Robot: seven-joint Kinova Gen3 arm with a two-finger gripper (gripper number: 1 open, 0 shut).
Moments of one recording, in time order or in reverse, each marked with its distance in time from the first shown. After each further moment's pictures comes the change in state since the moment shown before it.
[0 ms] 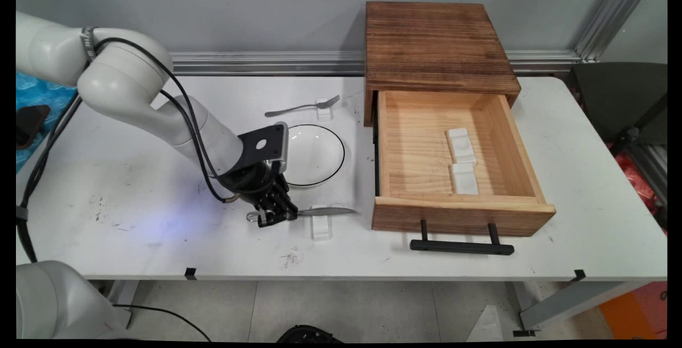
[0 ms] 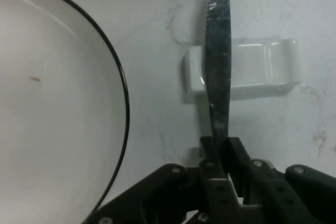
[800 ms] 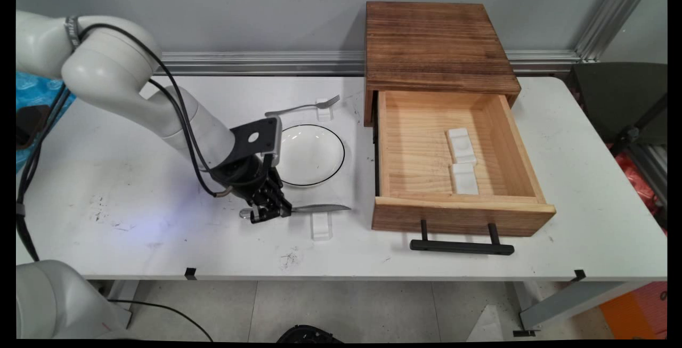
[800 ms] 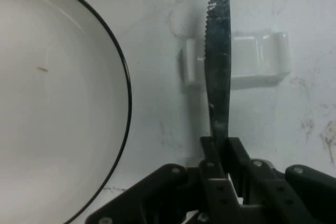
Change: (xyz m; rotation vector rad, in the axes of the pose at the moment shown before) arm 0.001 -0.001 -0.020 -0.008 -0.009 -0.003
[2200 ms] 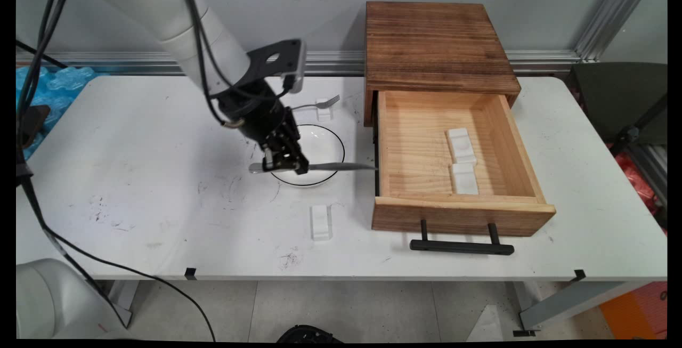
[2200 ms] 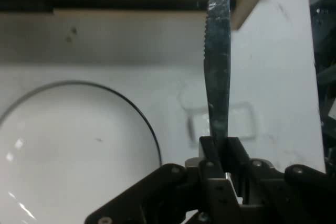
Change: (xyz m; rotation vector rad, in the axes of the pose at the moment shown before) arm 0.097 -0.026 -0.095 -0.030 -0.011 0.060
